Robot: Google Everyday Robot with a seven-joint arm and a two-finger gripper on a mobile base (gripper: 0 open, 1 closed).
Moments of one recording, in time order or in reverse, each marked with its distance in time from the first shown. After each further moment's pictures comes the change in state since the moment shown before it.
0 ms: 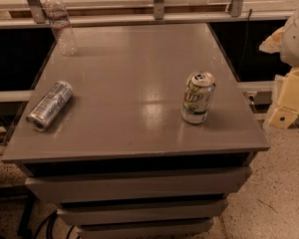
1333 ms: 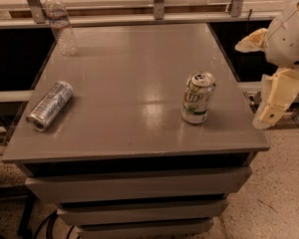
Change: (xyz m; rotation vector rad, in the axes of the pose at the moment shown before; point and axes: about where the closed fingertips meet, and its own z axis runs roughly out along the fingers) arm -0.024 -0.009 0.019 -0.050 -0.159 -0.166
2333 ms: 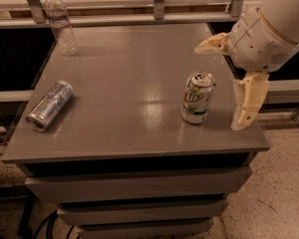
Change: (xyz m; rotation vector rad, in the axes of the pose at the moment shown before) arm -0.054 0.005 0.029 -0.068 -0.108 -0.294
